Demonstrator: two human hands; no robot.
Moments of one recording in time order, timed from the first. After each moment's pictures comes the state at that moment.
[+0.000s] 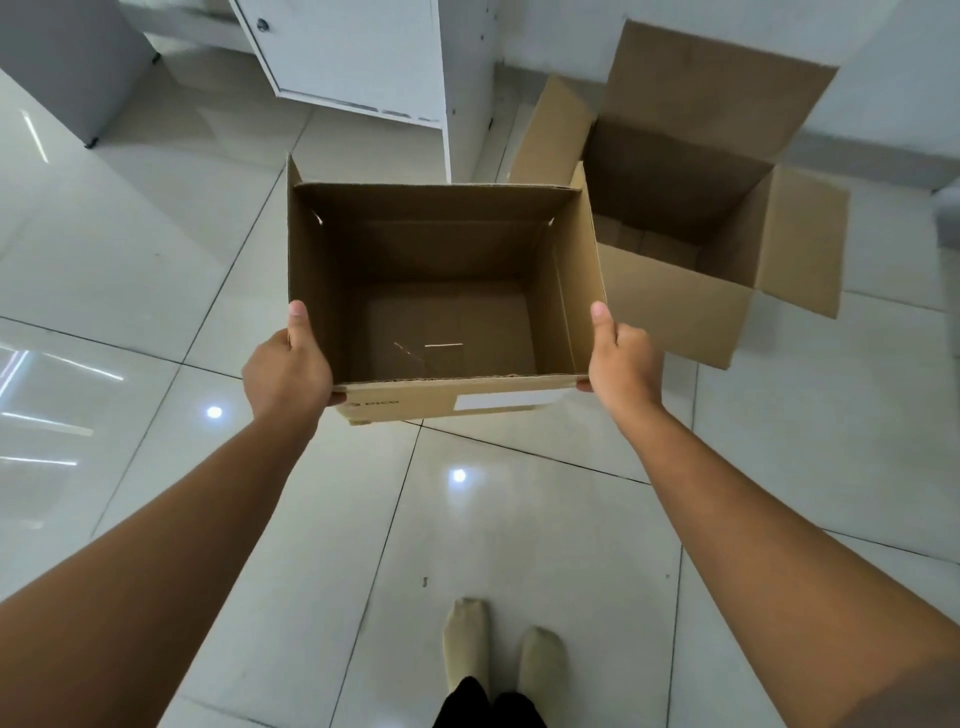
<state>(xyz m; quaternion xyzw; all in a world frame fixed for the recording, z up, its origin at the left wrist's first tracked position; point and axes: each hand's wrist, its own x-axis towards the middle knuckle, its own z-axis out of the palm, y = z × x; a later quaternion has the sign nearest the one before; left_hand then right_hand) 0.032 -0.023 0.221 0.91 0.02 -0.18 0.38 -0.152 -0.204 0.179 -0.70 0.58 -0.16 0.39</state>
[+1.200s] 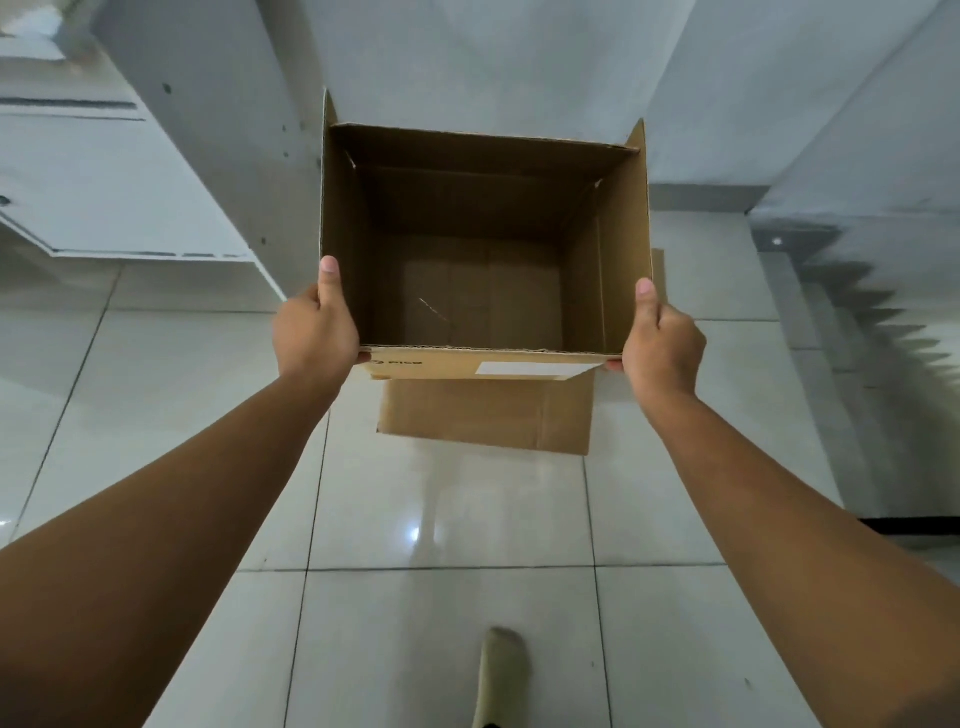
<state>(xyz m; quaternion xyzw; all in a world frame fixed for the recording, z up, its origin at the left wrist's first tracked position) -0.008 -0.349 0.260 0.86 -0.19 -0.21 0.42 -0.243 -0.459 0.247 -0.58 0.69 -0.30 0.32</state>
